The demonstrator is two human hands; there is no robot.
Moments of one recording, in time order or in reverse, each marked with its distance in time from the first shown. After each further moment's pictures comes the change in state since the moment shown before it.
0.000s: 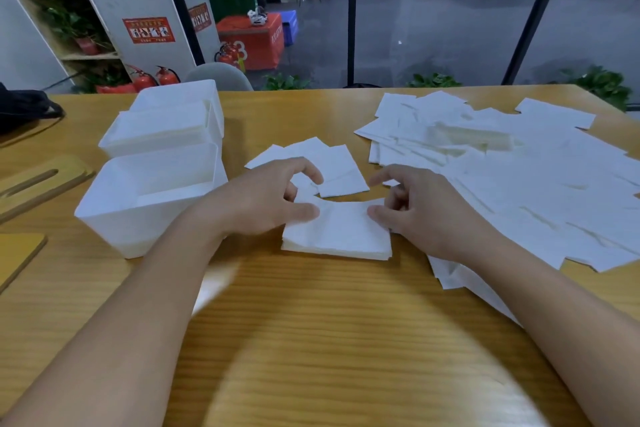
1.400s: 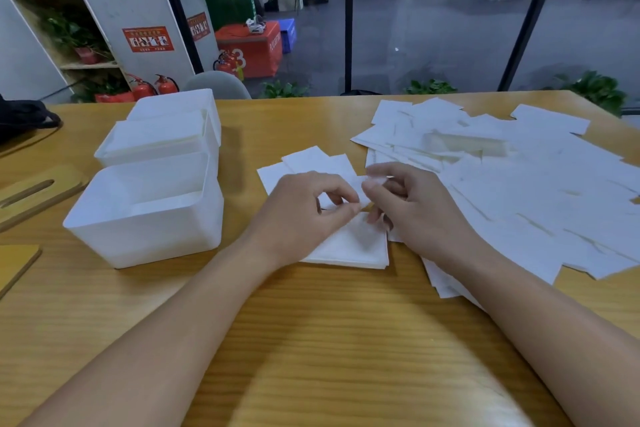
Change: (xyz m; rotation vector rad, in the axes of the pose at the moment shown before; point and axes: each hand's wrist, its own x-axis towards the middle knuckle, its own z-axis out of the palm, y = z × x) left_hand 0.008 0.028 0.054 -0.100 0.343 0.303; right_hand 0.000 -0.015 0.008 0.299 0.166 0.060
